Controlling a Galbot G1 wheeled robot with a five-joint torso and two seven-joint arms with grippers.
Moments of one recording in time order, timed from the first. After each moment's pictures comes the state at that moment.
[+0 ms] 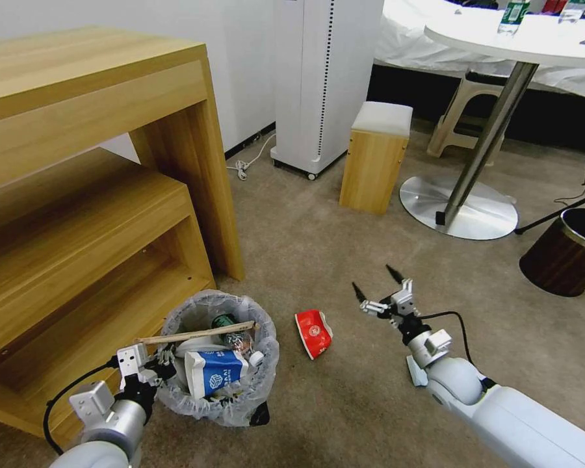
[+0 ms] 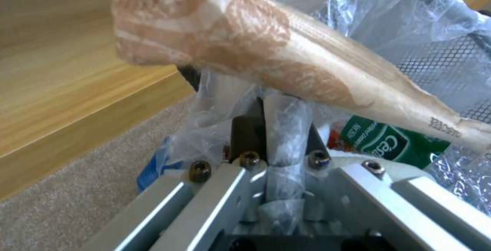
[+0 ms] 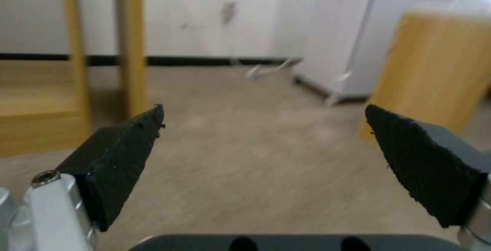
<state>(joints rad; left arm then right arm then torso) 1.73 -1.24 -0.64 -2.24 -0.71 0.34 -0.23 -0.85 0.76 -0.32 1.45 0.61 0.51 0.10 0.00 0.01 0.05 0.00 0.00</state>
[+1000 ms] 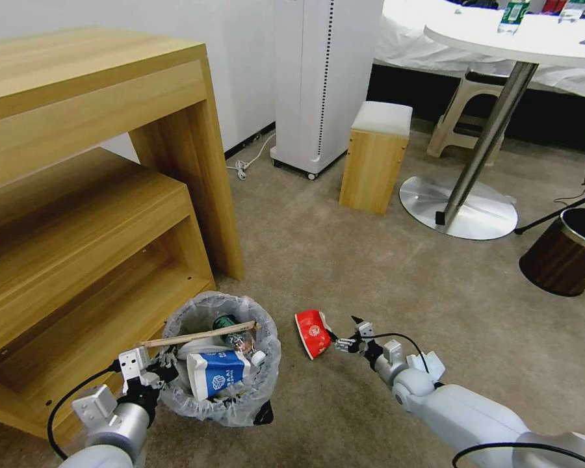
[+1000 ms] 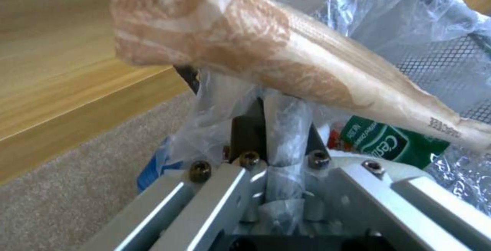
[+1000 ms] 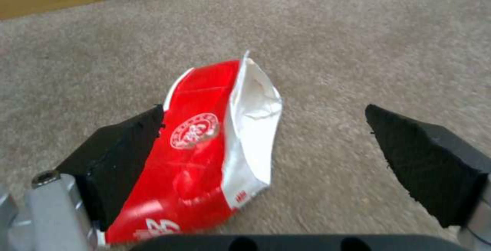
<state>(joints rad) 1.74 -1.28 -0.64 -2.23 -0.70 0.33 -0.22 -0.61 1.06 -0.67 0.88 0.87 0.45 -0.07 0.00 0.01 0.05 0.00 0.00</state>
